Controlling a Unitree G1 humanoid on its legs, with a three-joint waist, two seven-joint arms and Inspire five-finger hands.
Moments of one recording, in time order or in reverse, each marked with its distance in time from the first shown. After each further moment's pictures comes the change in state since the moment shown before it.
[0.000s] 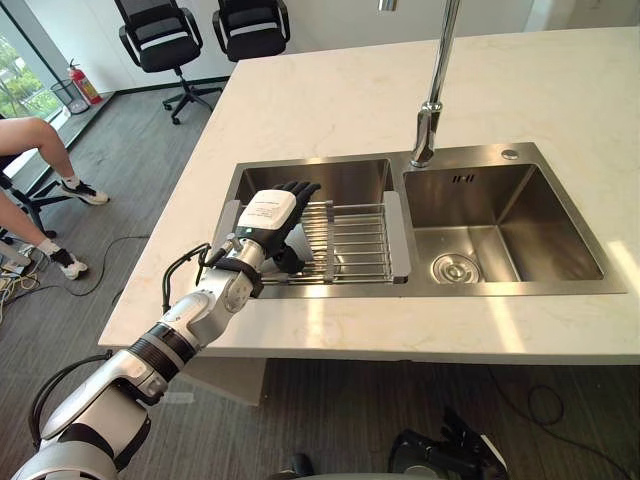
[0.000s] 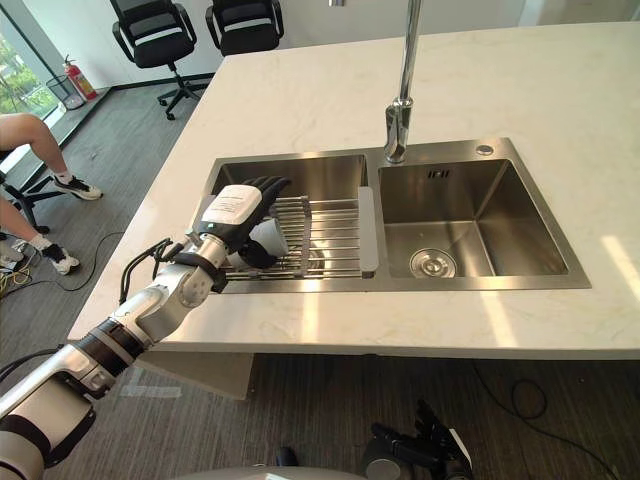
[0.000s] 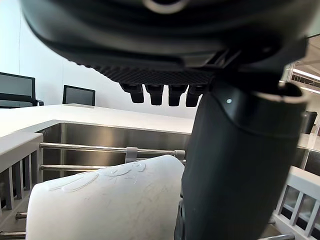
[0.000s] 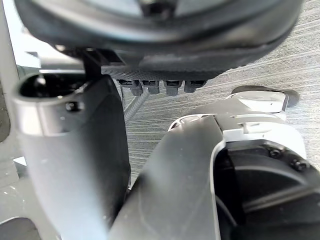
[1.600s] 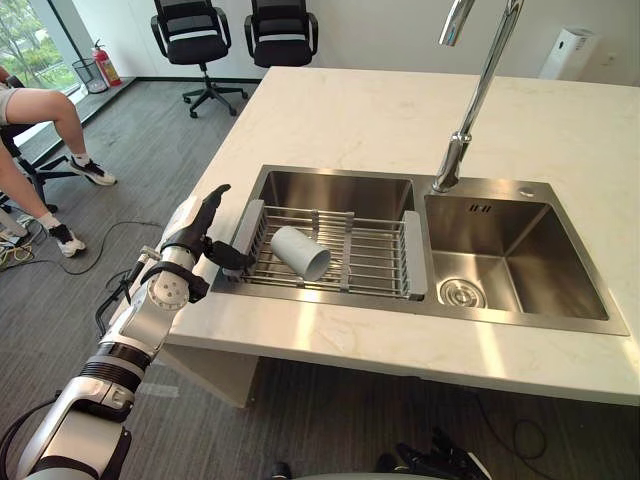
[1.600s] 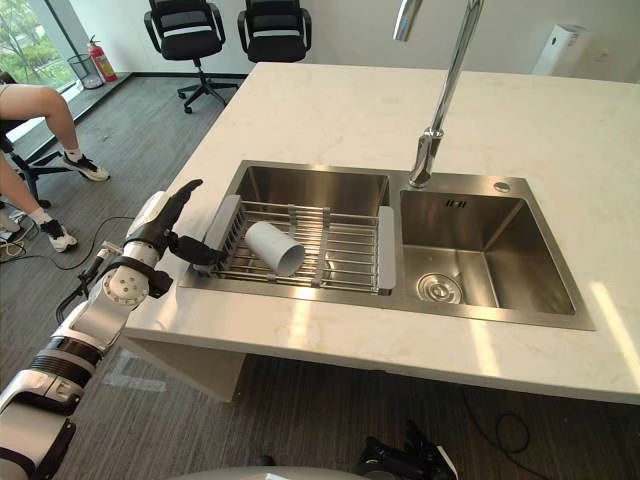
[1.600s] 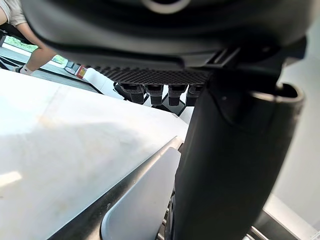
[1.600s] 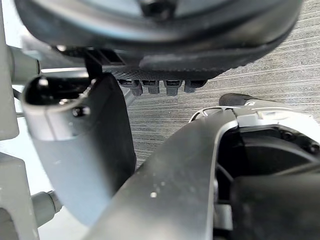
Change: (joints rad) left arm 0.165 0.050 0.392 0.157 -0.373 -0.086 -0.077; right arm -0.007 0.027 0.055 0.073 0.005 0.053 -0.038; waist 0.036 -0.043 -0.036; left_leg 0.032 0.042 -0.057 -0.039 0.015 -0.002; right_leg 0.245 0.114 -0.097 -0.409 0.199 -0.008
